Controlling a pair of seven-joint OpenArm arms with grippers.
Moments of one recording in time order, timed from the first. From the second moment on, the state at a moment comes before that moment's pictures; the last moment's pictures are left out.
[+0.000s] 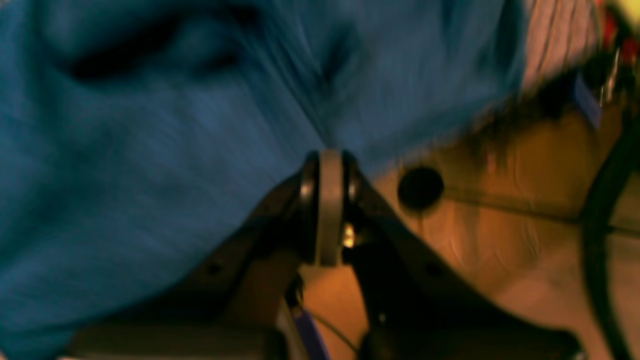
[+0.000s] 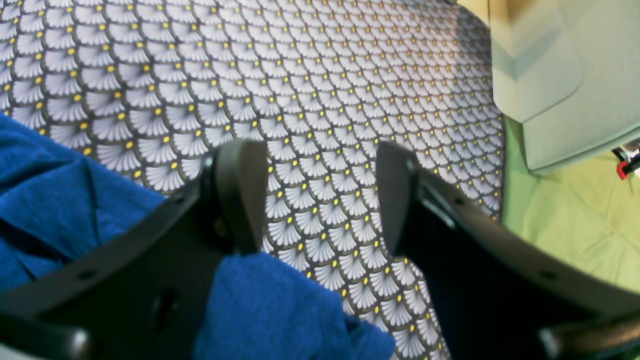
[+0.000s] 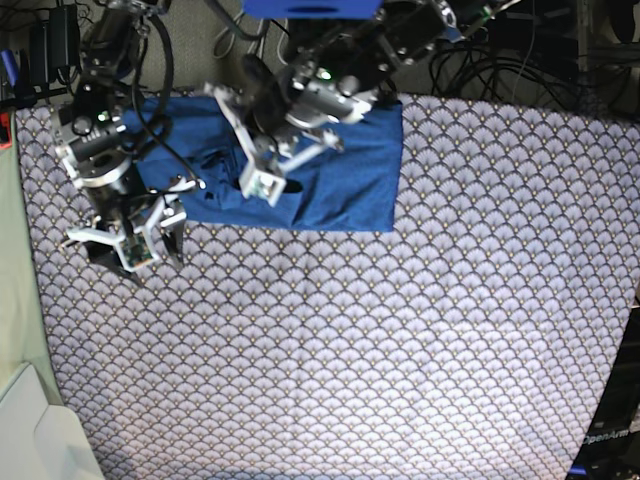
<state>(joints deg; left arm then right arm) 1.3 -5.6 49.9 110.8 -16.7 27.7 60.4 -11.5 -0.6 17.4 115.4 -14.5 37.8 -26.0</state>
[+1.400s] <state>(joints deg) -7.1 3.9 31.3 98.4 -17.1 27.4 53.8 -11.2 0.9 22.6 115.5 -14.6 38.4 -26.0</state>
